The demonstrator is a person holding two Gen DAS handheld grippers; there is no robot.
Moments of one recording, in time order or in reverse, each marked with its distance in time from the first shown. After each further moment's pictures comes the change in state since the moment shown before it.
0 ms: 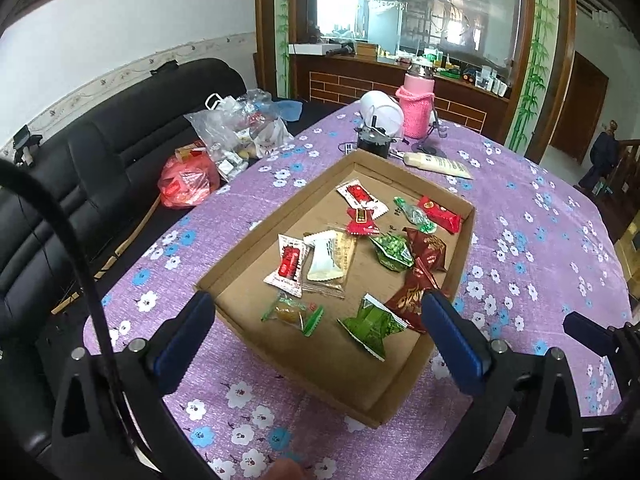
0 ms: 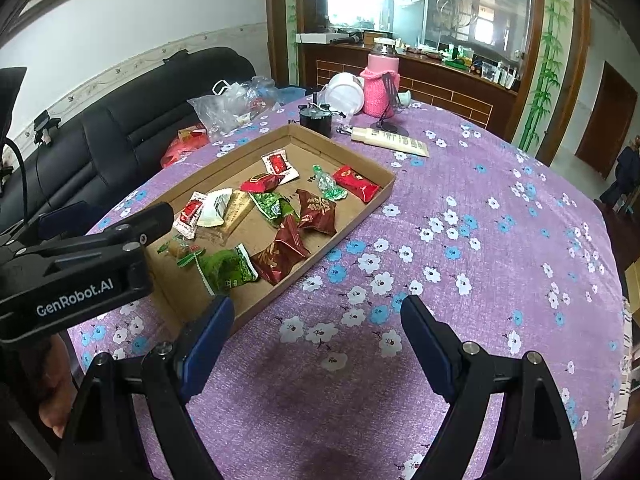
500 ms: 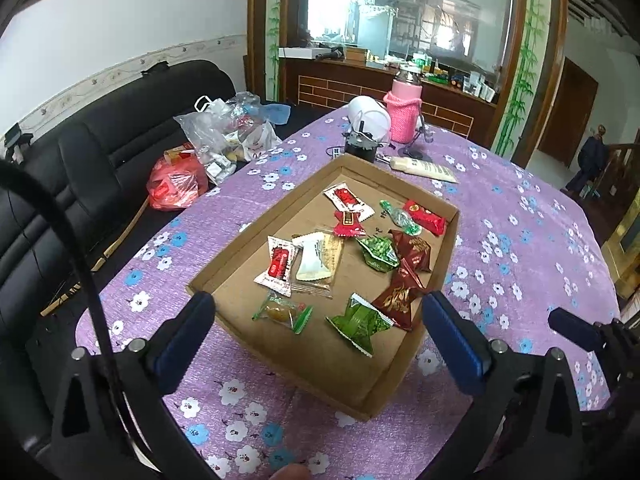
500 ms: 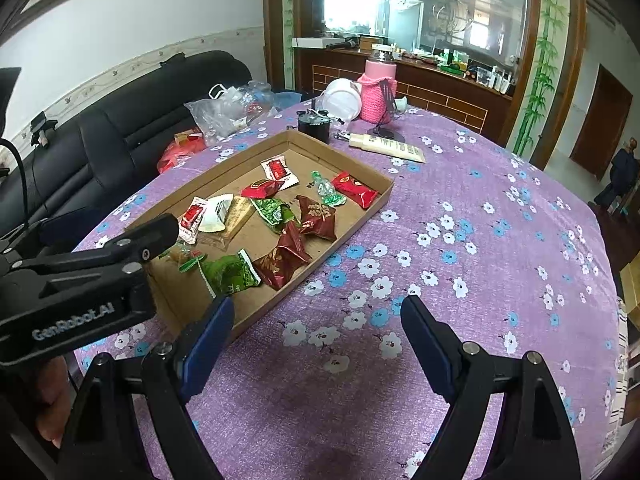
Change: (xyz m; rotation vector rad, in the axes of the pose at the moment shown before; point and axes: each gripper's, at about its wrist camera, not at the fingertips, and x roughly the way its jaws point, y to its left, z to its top) left arm -0.009 0.003 -0.002 -0.004 -0.021 -0.044; right arm -0.005 0.007 0.002 -0.004 -0.012 -0.018
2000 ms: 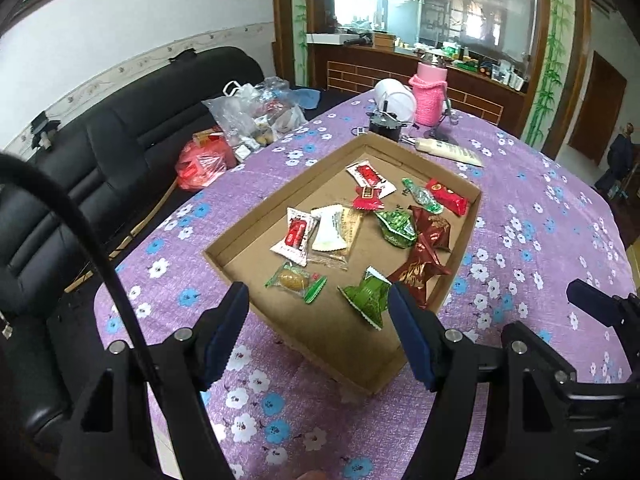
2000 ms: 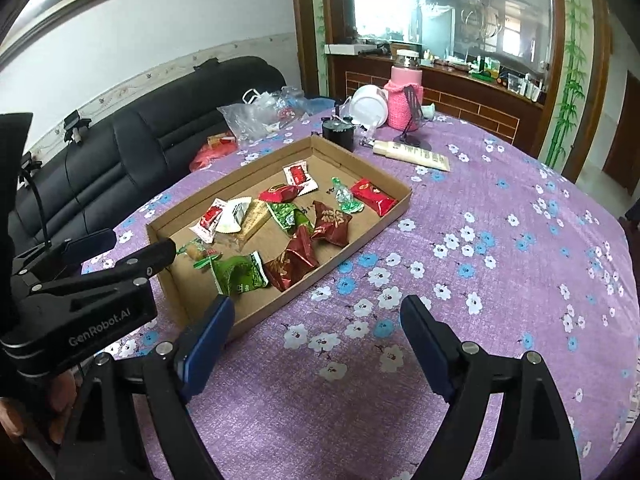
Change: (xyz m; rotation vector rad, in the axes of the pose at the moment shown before) left arm -0.002 -0.017 -0.017 -0.026 0.053 0.115; right arm 0.005 -0.021 0.002 -0.053 -0.031 0.120
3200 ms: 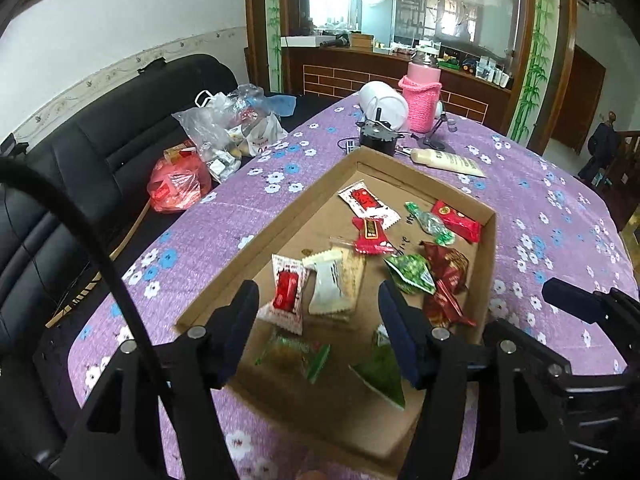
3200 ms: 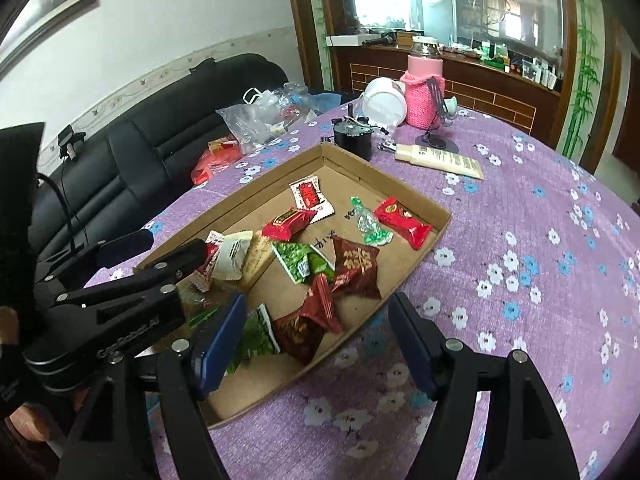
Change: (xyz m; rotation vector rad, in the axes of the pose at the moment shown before) left arm 0.051 0.010 0.037 0.055 -0.018 -0.081; right arm 0.054 0.003 0.038 0.064 0.020 0.056
